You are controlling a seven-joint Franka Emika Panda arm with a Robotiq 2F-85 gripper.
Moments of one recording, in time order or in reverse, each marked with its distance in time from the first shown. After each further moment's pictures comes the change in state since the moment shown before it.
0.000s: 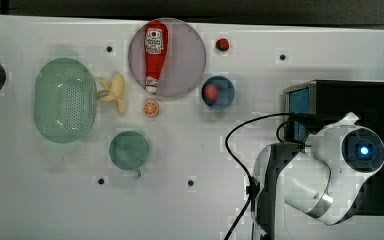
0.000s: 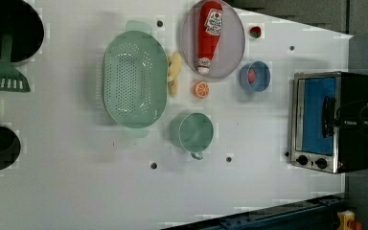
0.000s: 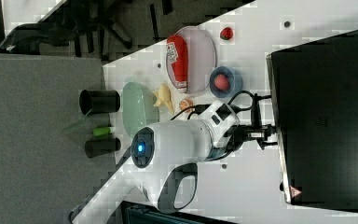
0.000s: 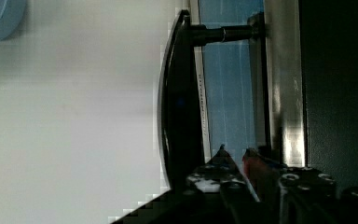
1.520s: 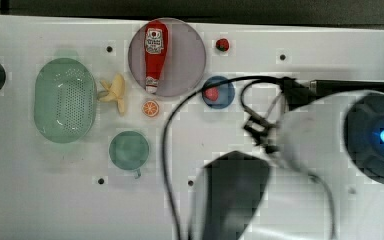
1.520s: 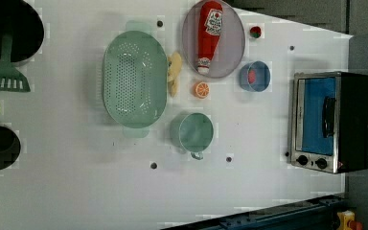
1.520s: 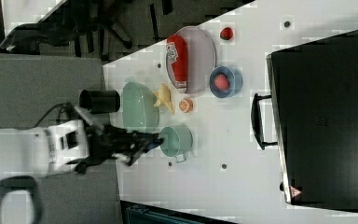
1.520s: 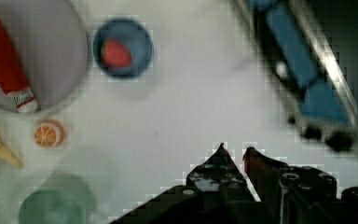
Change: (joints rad) arm 0.032 -0.335 0.241 0.285 0.032 -0.665 0.658
